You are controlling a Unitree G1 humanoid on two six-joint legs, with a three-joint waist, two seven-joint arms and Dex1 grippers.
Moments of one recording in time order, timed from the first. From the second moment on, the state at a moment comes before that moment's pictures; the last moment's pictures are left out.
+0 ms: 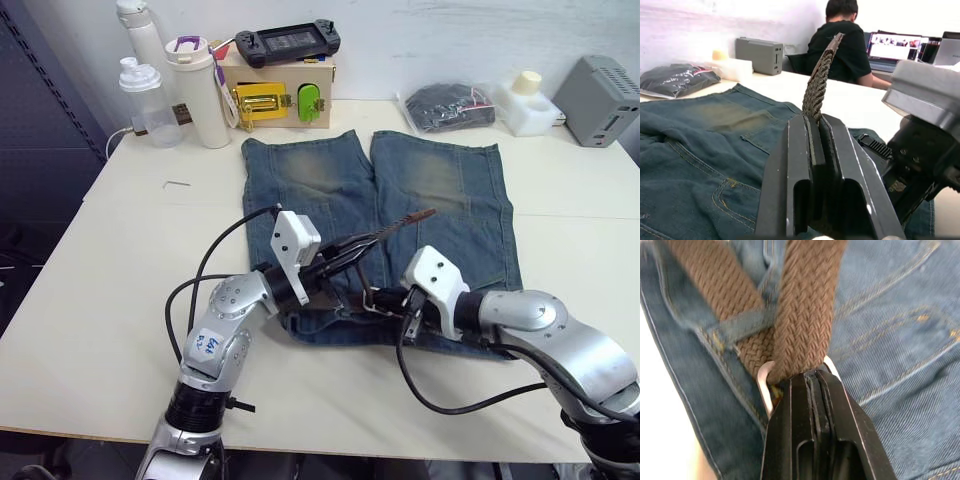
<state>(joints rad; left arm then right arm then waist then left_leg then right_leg) -0.37 0.17 -0.14 -0.30 -0.37 0.36 -0.60 -0.31 -0.79 0.19 -0.67 0.39 0.92 0.63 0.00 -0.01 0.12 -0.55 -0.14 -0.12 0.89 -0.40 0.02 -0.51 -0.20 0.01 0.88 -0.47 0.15</state>
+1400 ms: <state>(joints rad) -0.25 0.25 -0.10 -0.35 -0.38 0.36 -0.58 -0.27 -0.72 0.16 -0.71 0.44 0.95 0.58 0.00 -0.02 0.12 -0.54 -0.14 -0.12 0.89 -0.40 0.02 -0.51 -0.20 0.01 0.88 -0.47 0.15</state>
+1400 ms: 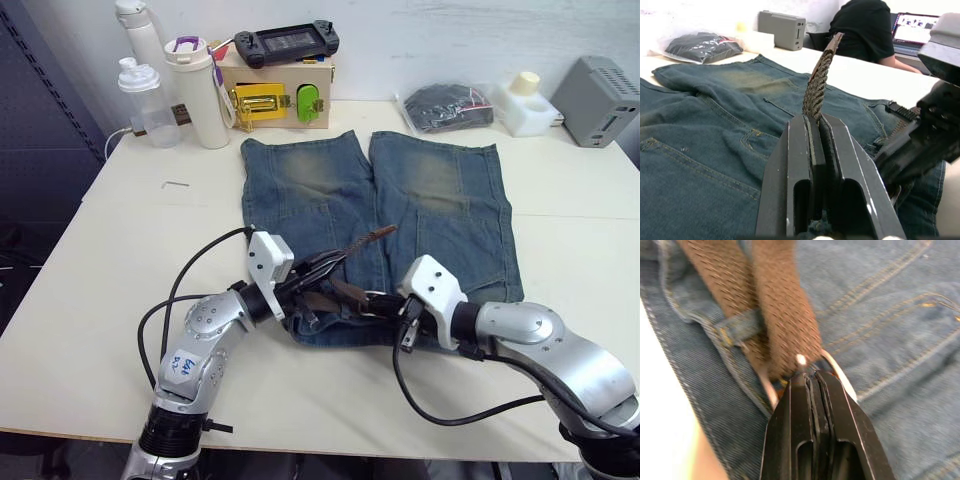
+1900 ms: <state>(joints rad) -0.25 0.27 -0.10 -0.34 -0.37 0.32 -0.60 -0.55 -0.91 0.10 -0.50 0.59 0.97 0.94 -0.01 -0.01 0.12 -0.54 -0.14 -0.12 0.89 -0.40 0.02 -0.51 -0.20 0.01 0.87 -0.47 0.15</state>
